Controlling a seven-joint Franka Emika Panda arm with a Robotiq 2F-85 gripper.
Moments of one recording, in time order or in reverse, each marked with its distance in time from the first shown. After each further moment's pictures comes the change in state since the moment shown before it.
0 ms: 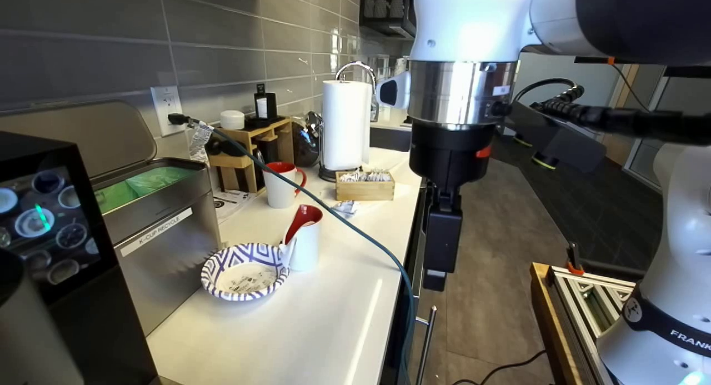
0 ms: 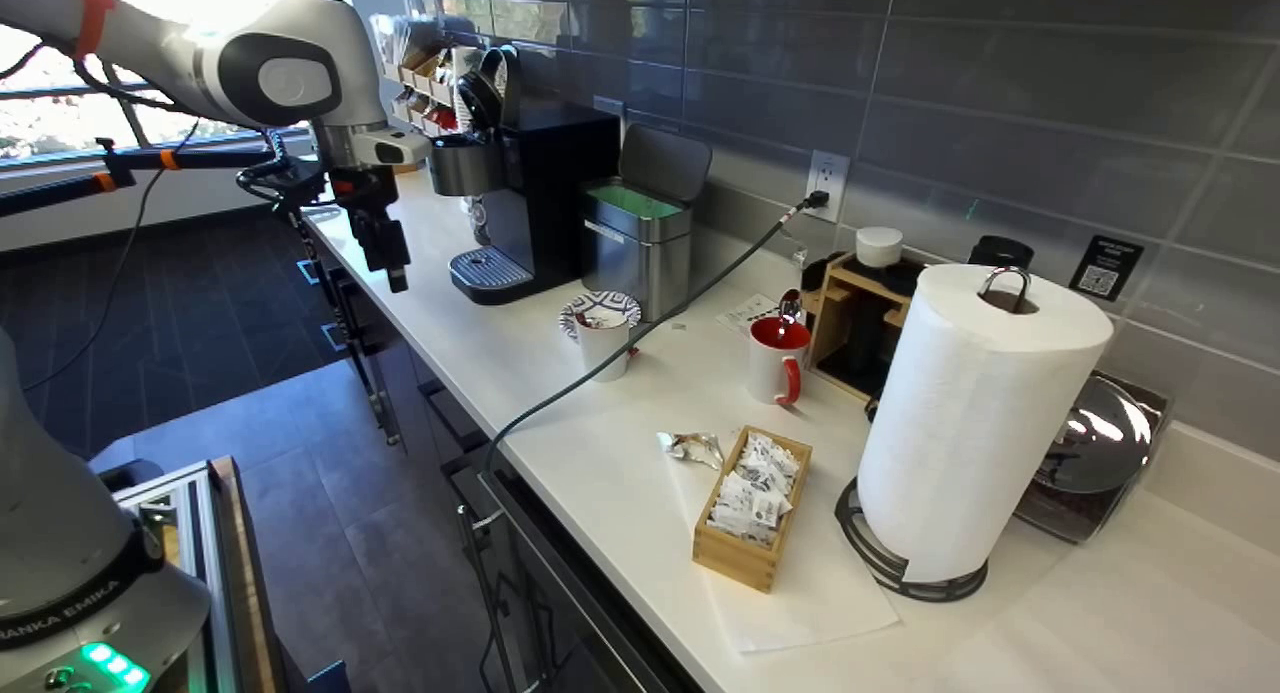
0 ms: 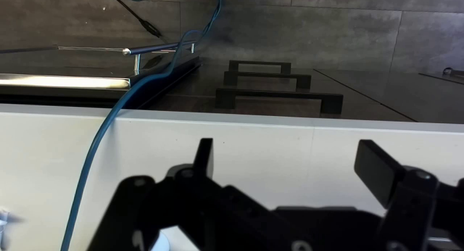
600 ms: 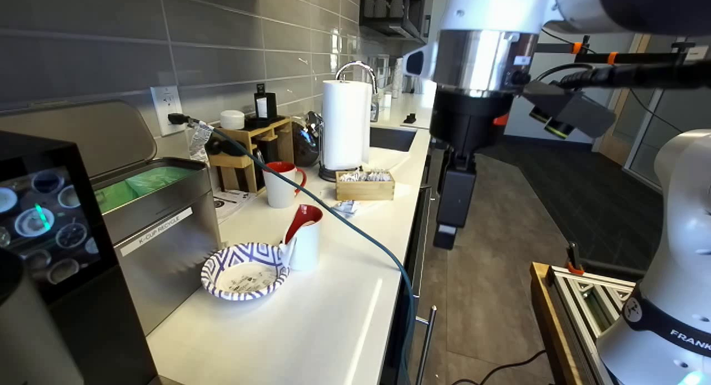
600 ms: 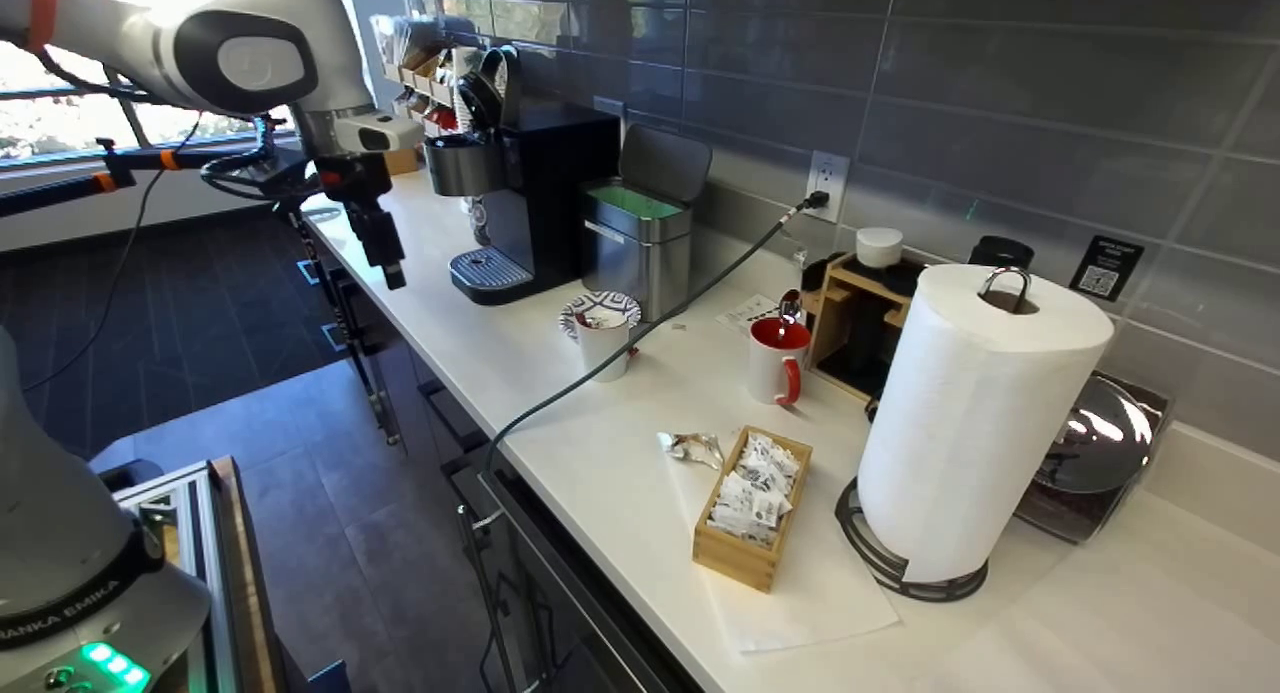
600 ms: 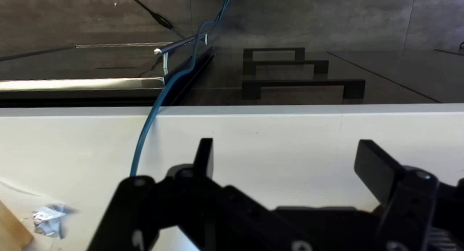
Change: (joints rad) arm -0.013 -0.144 -0.061 -0.068 -0.027 -0.021 0.000
